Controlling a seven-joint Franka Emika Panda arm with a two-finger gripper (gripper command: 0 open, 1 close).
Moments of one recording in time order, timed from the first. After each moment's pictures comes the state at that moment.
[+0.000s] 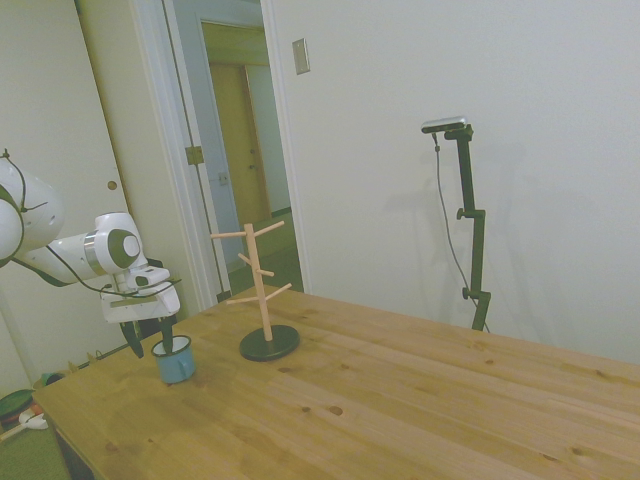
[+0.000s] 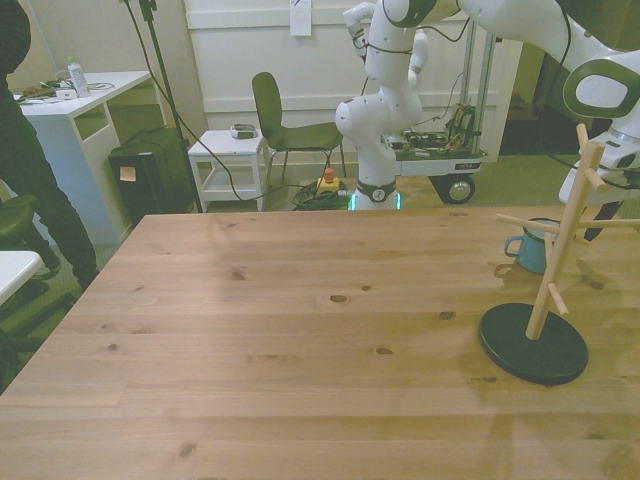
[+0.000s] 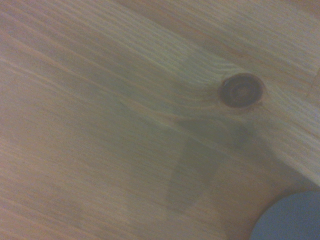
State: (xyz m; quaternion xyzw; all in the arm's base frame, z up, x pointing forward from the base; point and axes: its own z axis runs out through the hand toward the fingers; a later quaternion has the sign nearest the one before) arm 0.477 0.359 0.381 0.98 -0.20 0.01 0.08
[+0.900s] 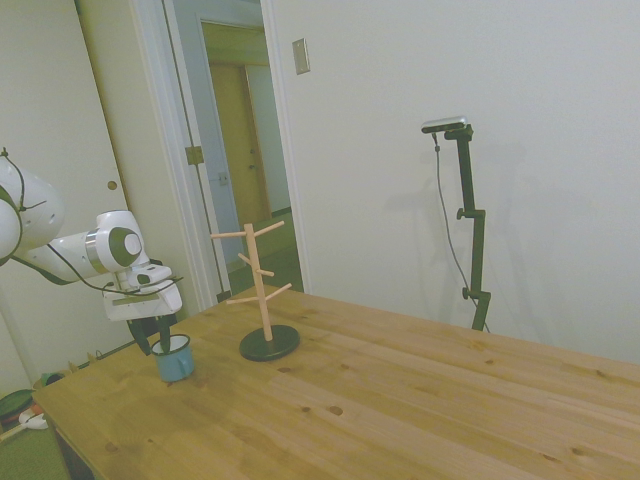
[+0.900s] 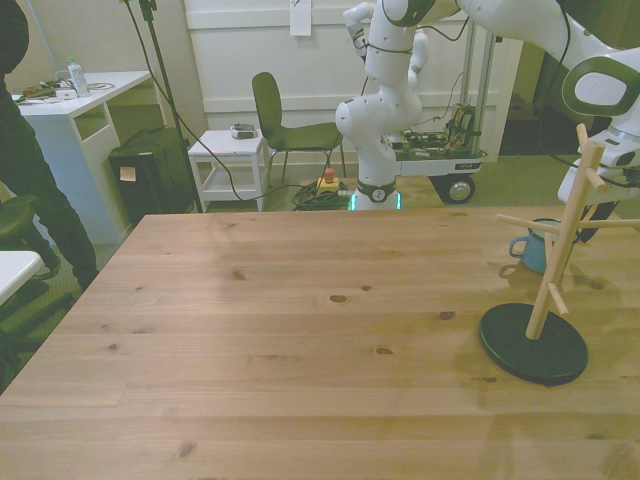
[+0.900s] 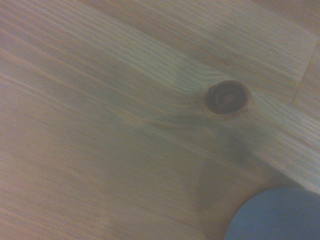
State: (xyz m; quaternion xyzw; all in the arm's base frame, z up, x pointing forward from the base) arm 0.481 0.354 0.385 0.98 -0.20 0.02 0.07
